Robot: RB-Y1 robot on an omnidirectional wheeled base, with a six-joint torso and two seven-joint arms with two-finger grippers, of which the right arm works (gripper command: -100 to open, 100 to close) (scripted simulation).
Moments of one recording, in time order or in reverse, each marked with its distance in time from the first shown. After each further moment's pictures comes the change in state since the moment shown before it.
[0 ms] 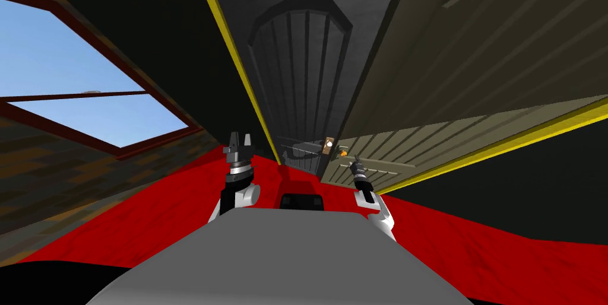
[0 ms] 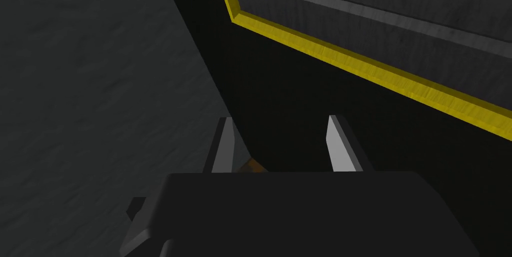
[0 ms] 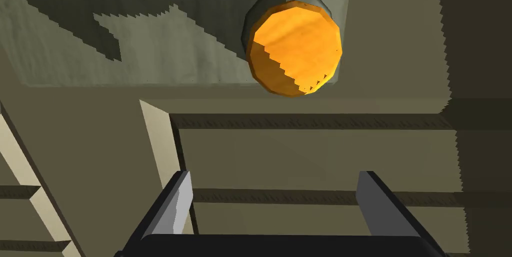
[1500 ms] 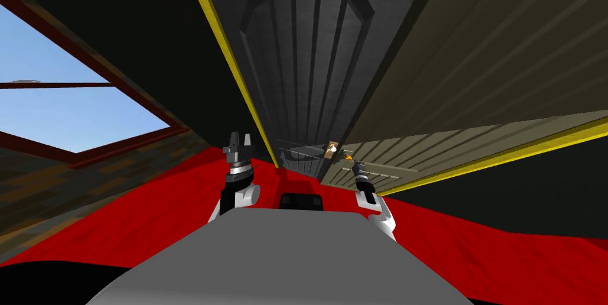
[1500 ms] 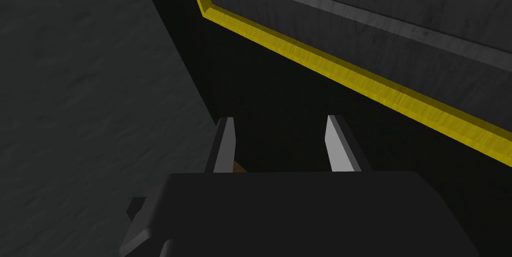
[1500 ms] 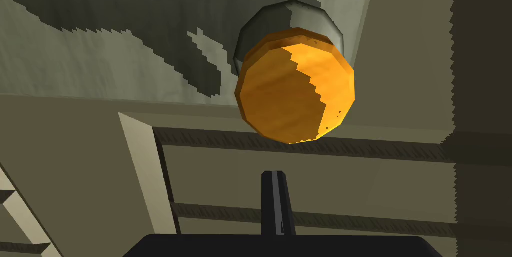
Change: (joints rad) arm -0.003 0.016 -0.043 0.011 -0.003 0.011 0.032
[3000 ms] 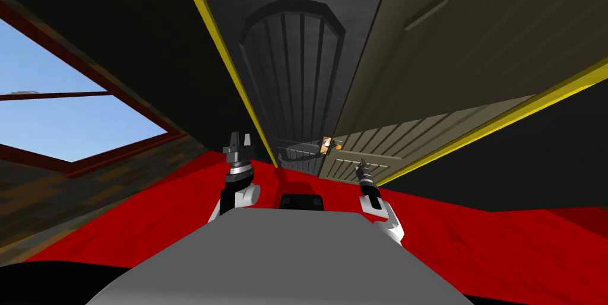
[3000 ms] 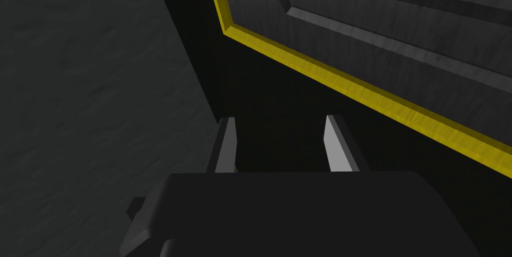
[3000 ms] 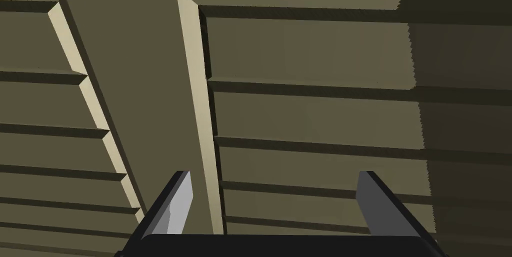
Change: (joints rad) arm 0.055 -0.011 -0.021 -0.038 -0.003 0.036 -0.010
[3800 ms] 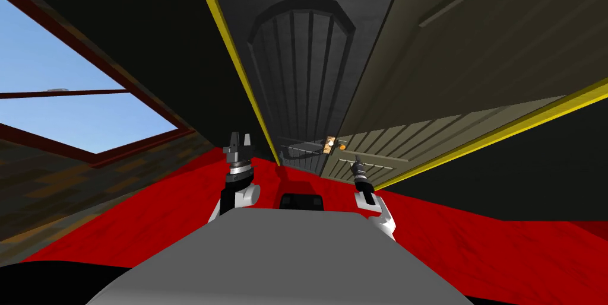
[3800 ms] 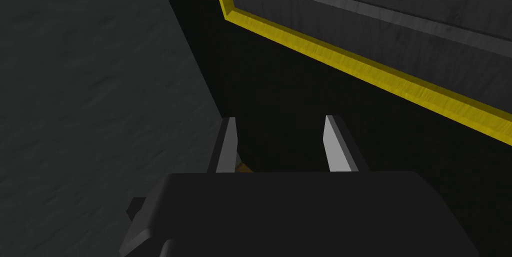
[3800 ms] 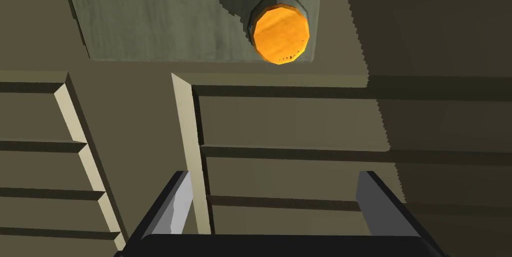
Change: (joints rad) arm -0.021 0.017 0.055 -0.024 0.012 -0.015 -0.011
